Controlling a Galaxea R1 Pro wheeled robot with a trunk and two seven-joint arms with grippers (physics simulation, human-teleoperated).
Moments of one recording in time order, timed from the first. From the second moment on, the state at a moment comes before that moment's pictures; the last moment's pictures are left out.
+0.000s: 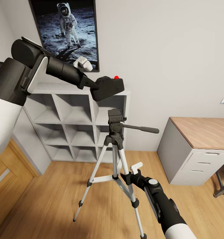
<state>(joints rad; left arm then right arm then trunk) -1.68 0.26 -0.56 -1.11 0.12 1.03 -1.18 -0.49 0.11 0.05 -1.00 0.22 0.31 0.43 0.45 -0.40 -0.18</state>
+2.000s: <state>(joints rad) -1.68 0.25 -0.66 -1.24 0.08 1.04 -1.18 -0.49 0.11 0.05 -1.00 0.22 0.31 0.43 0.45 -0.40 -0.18</state>
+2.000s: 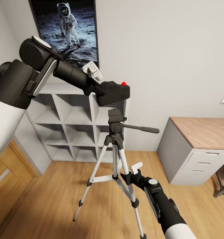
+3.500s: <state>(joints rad) -1.68 0.25 -0.67 -1.17 0.07 1.03 -1.29 -0.49 0.11 0.05 -1.00 0.22 0.31 0.43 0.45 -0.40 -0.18</state>
